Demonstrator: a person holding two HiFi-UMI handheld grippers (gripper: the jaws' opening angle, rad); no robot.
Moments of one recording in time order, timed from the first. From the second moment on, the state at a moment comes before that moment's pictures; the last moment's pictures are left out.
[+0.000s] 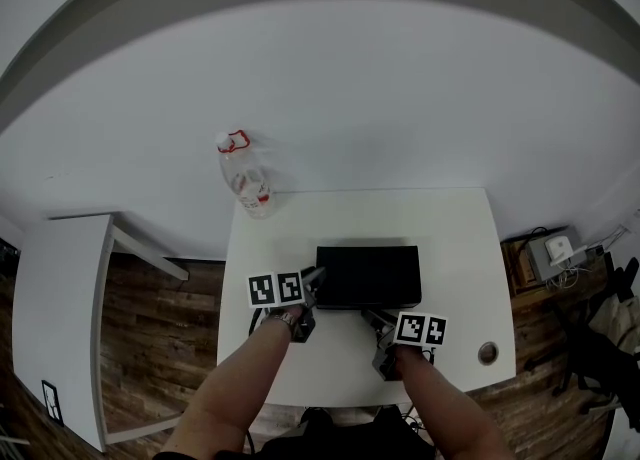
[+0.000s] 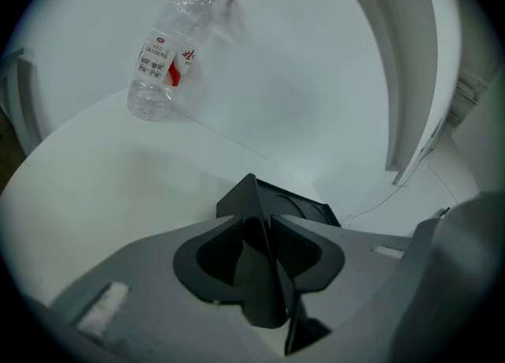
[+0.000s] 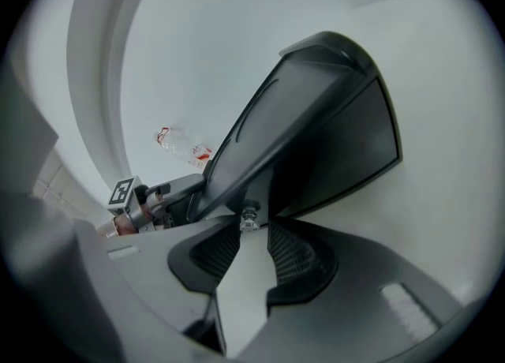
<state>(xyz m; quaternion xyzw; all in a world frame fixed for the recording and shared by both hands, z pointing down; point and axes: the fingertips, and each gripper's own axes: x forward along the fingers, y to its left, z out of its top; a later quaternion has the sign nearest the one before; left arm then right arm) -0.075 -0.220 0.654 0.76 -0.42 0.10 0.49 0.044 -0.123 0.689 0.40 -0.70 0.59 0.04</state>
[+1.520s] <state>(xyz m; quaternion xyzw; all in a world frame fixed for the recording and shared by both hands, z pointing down) -0.079 -0.222 0.655 0.74 -0.45 0.08 0.49 0.040 -0.081 0.684 0.37 -0.71 0.60 0.06</state>
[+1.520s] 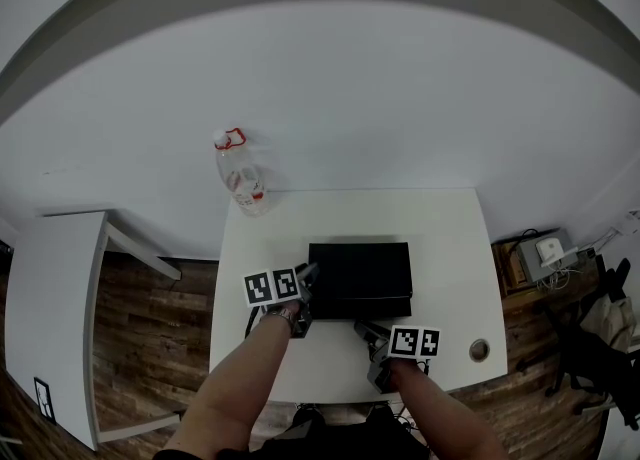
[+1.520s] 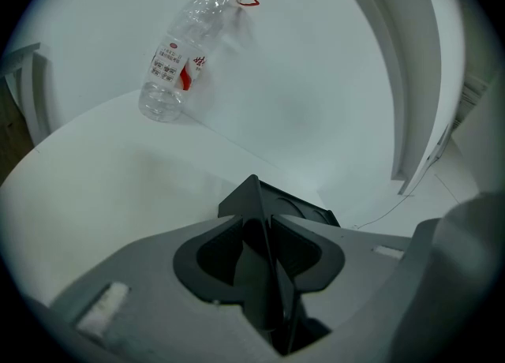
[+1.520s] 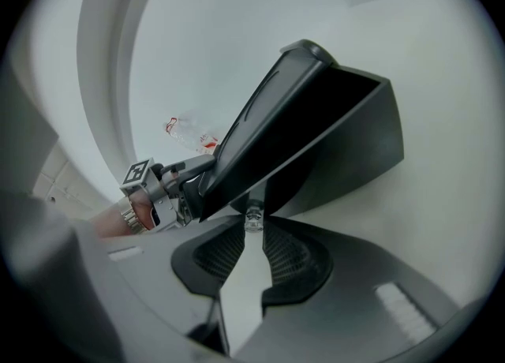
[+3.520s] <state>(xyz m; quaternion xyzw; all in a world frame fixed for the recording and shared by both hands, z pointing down) -0.093 -0.226 0.638 0.75 -0.46 -0.02 0.48 0.042 0.001 0.685 0.33 -0.71 0.62 0.05</state>
